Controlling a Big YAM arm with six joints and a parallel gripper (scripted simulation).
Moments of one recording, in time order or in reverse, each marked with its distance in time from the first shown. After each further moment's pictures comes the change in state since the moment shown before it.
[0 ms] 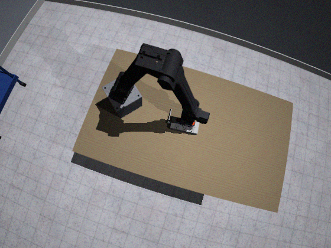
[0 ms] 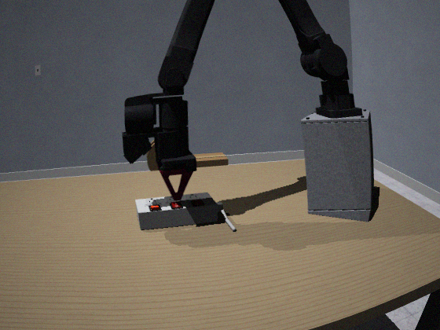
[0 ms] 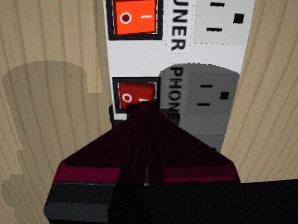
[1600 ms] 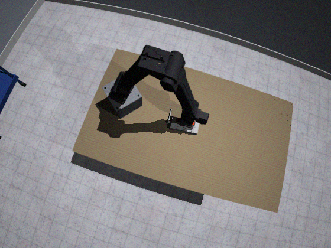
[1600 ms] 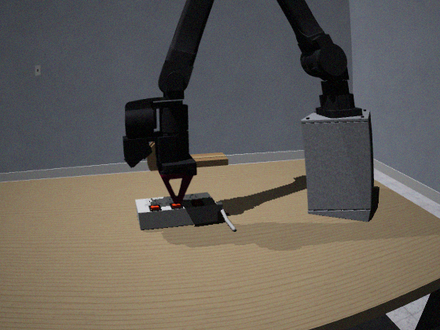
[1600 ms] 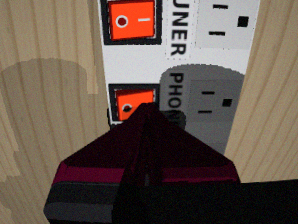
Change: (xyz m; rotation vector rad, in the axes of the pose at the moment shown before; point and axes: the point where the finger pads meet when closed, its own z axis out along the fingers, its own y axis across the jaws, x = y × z) arm 0.001 -0.001 0.009 0.000 -0.001 0.002
